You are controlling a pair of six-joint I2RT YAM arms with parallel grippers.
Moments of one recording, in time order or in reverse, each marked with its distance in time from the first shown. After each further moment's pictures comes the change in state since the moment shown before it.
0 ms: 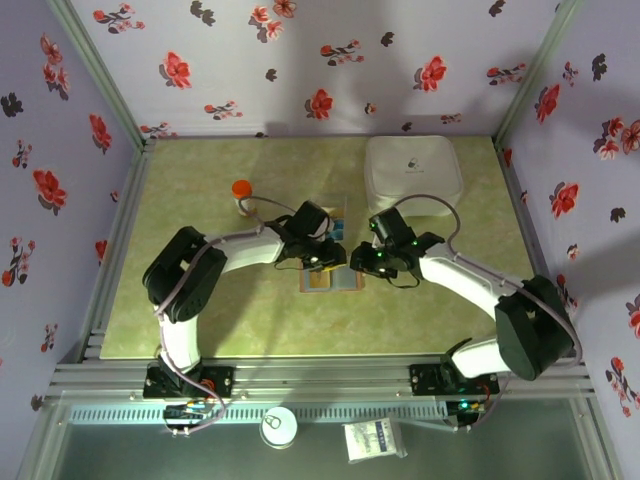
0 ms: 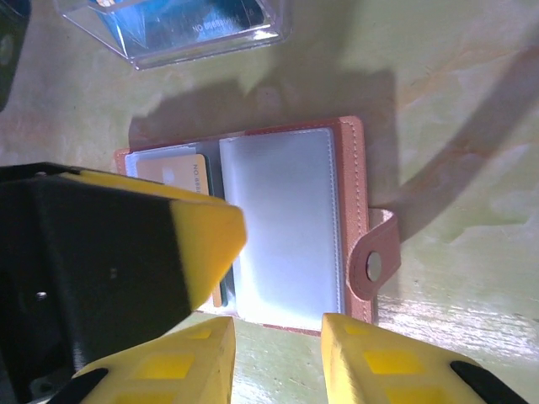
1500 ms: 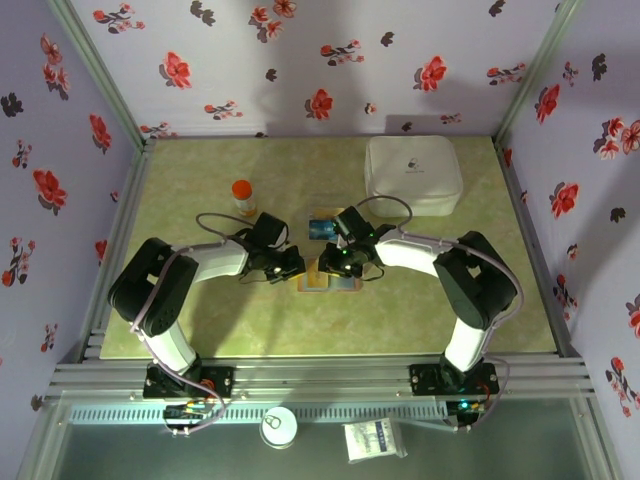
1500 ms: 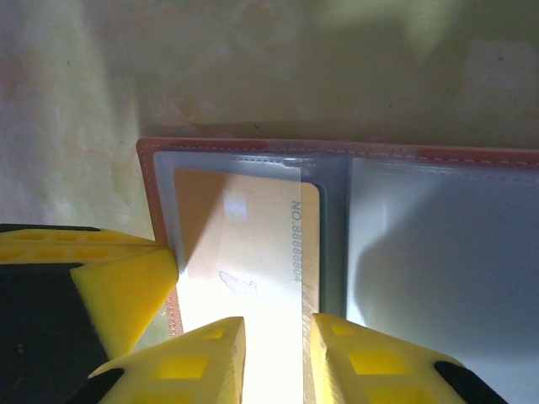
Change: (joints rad) left arm 0.164 -0.169 -0.299 0.064 -0.011 0.048; right arm 0.114 0.366 0.177 0.136 -0.104 0.076
